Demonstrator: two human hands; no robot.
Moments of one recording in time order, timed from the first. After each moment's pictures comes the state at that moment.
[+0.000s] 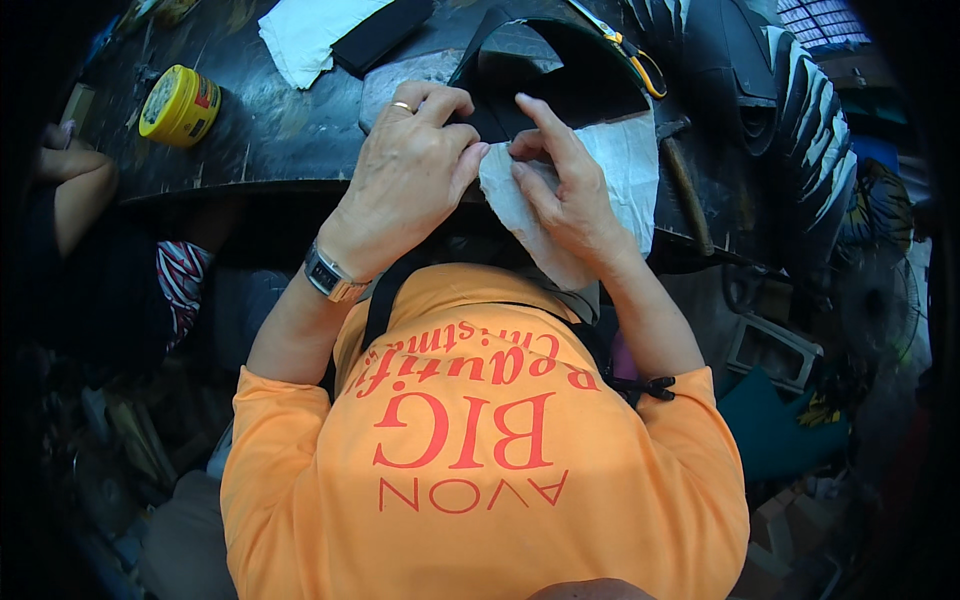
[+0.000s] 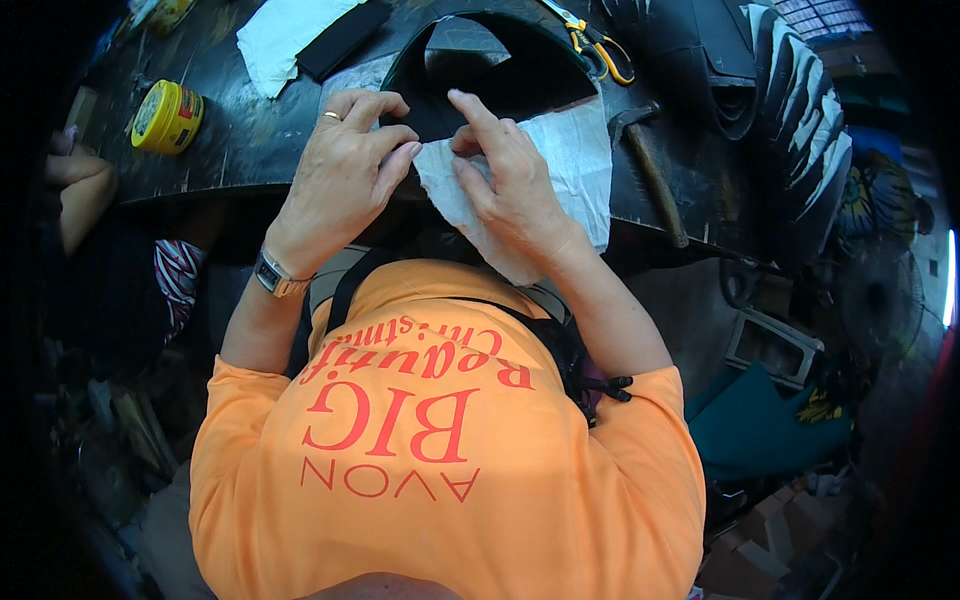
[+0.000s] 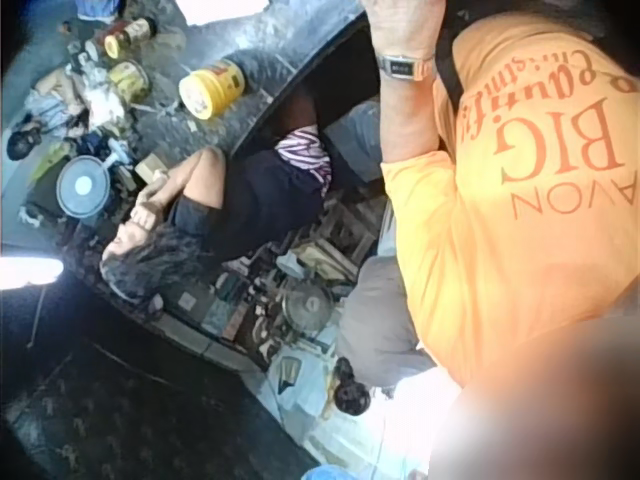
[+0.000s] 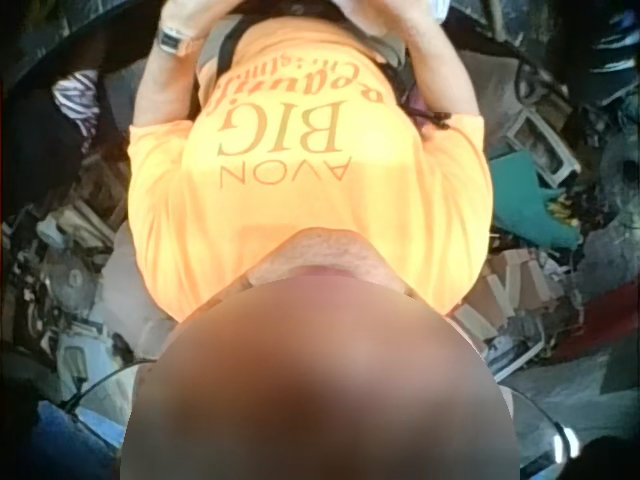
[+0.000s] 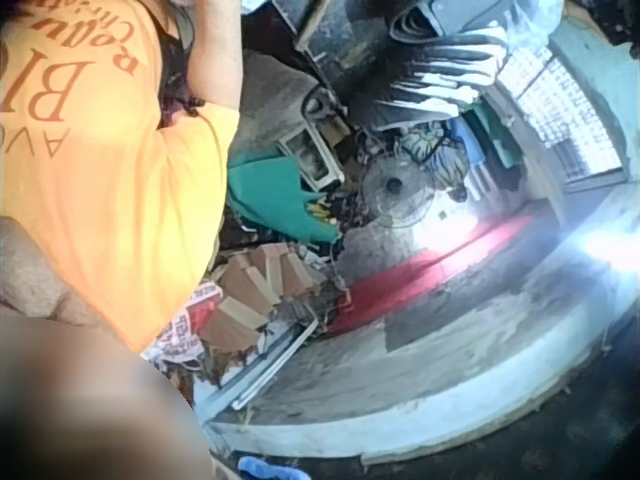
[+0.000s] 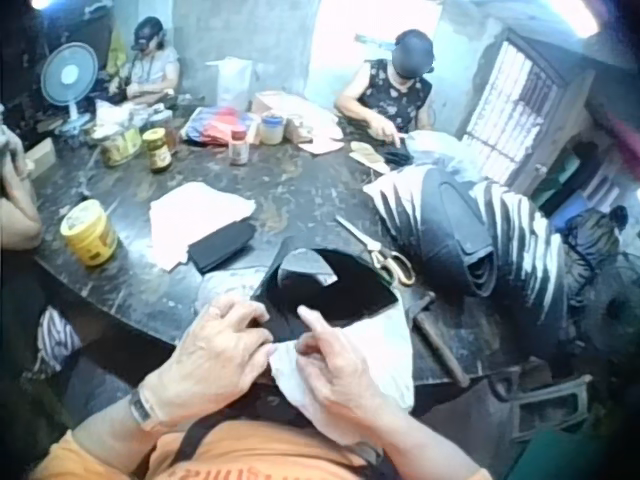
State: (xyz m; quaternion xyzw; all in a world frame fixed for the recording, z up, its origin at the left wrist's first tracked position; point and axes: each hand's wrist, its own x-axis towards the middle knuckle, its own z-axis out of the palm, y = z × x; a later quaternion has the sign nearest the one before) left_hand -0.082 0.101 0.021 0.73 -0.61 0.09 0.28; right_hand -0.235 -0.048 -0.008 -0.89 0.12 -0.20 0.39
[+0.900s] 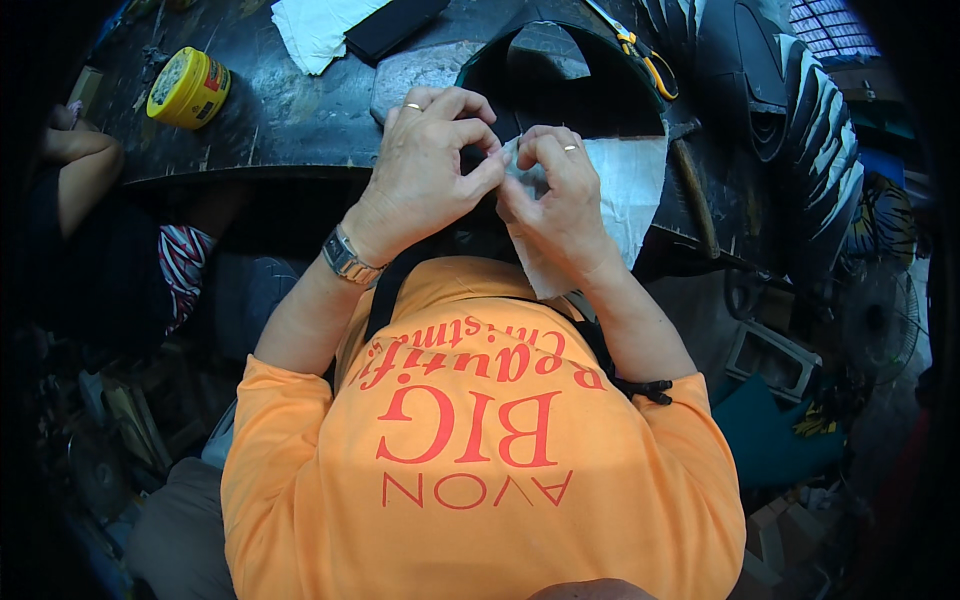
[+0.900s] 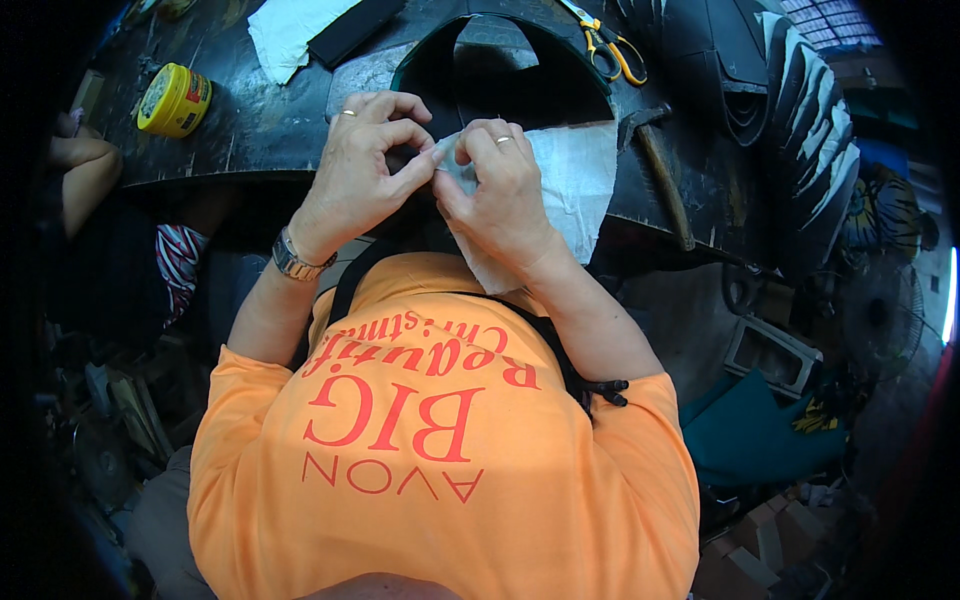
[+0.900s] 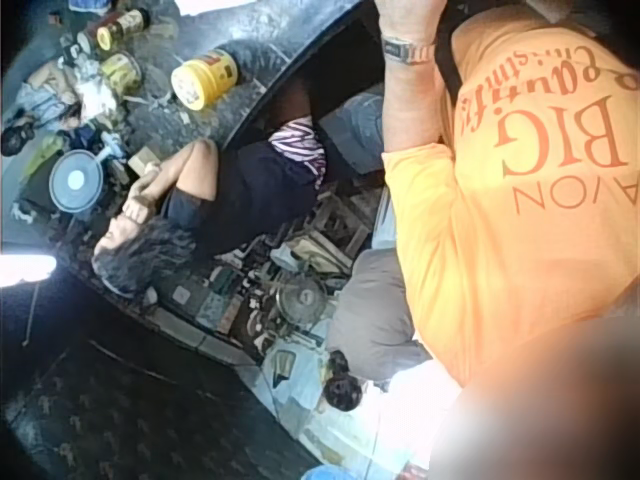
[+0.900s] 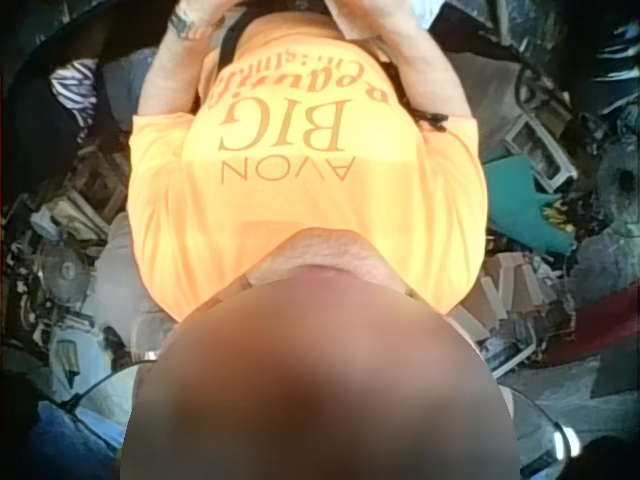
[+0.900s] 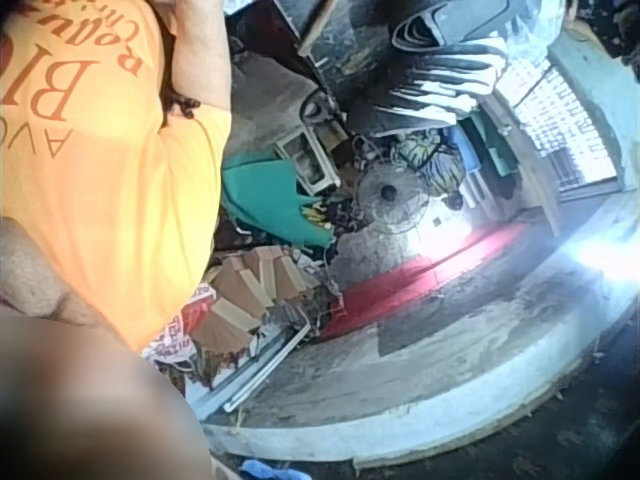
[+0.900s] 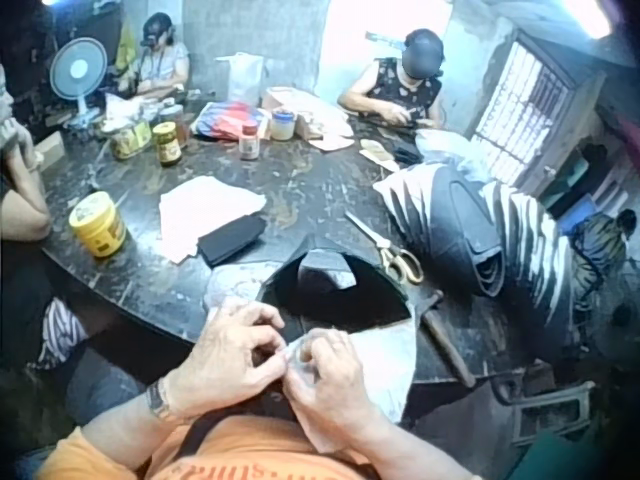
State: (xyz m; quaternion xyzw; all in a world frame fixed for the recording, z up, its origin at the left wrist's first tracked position) left_hand -0.087 0.102 0.001 0.74 -0.57 0.01 0.36; right_hand -0.228 -0.026 -0.023 -0.89 0.11 -0.32 0.30
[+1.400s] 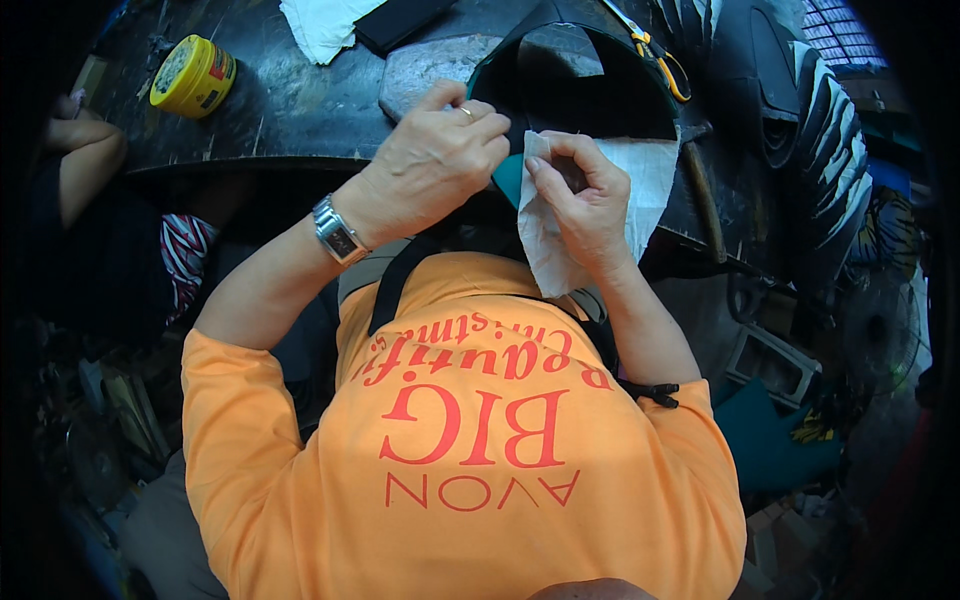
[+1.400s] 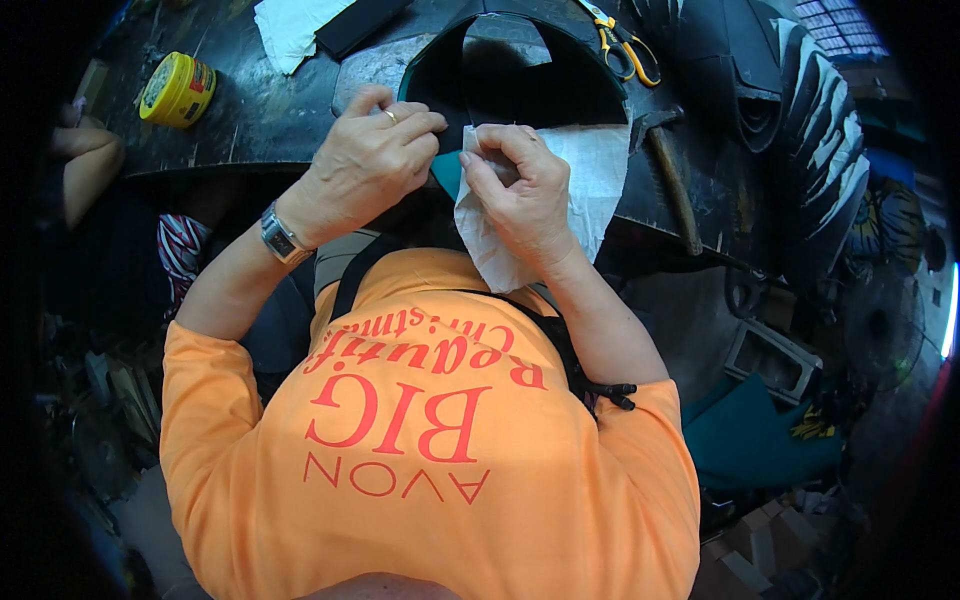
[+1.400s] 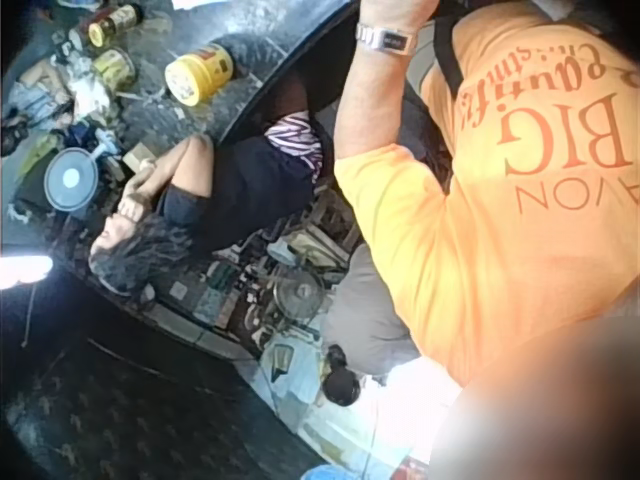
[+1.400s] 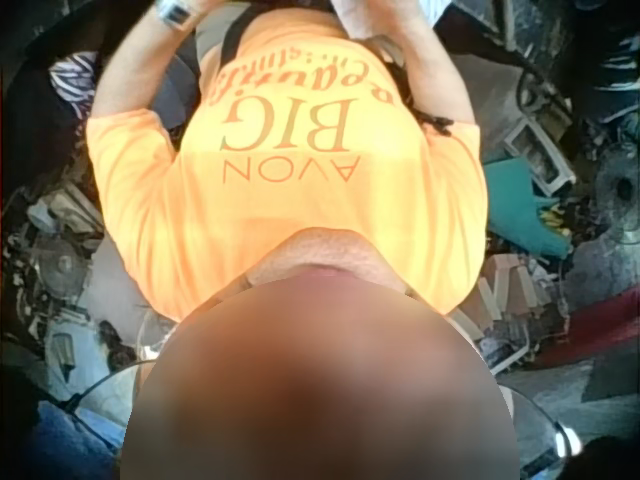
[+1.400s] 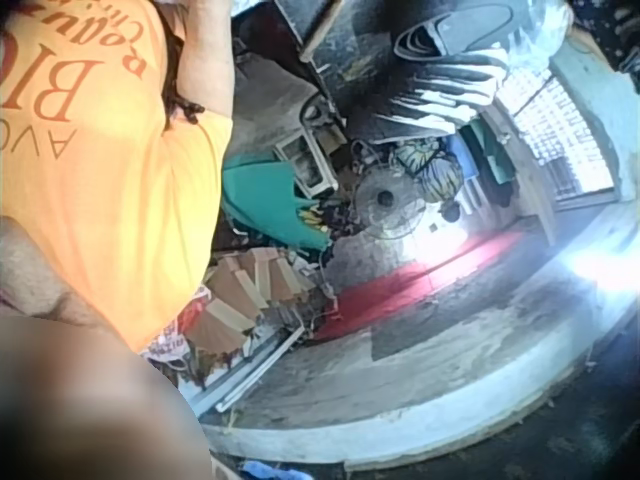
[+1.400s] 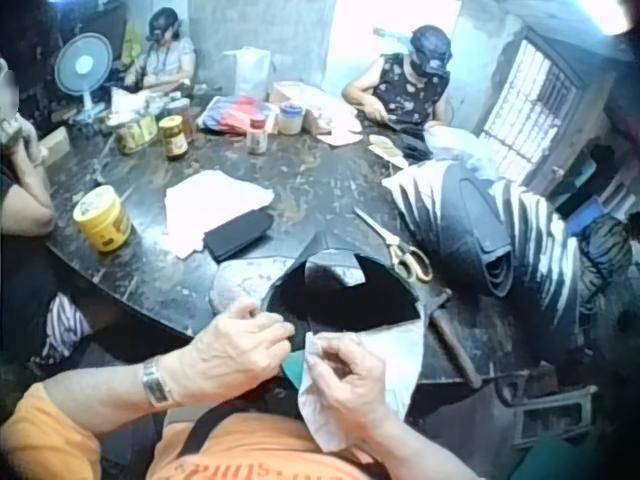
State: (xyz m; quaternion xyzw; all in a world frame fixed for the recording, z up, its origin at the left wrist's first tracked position) left_hand -0.071 0.104 0.008 0.64 -0.74 0.15 0.13; right_hand -0.241 -0.026 -0.023 -0.78 0.19 -0.29 0.53
